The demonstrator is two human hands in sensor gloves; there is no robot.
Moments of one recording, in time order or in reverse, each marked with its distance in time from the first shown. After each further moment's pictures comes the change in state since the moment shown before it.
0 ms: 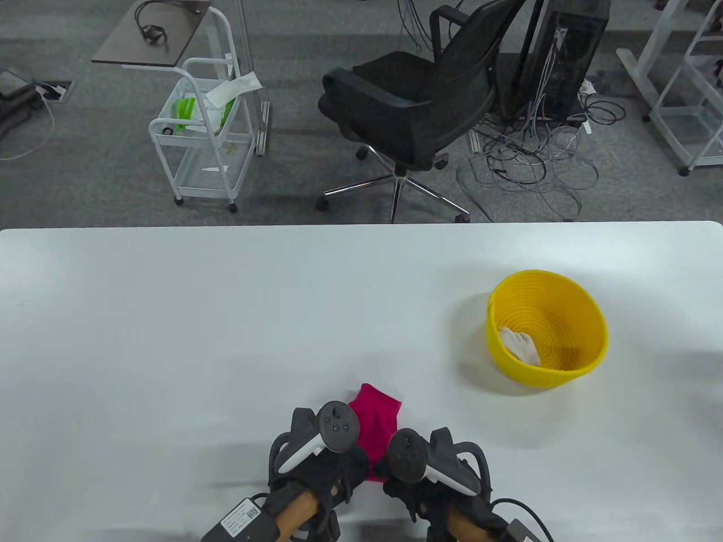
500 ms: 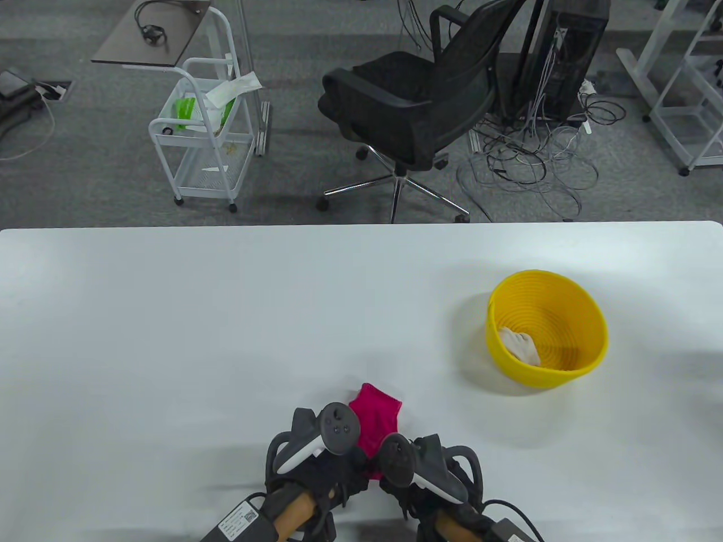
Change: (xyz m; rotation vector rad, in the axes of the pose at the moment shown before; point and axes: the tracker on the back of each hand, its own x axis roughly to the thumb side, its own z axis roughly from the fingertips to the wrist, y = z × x) left_hand 0.003 0.000 0.000 -0.001 -0.013 -0.071; right_hand 0.009 0.008 -0.005 -0.103 0.042 0.062
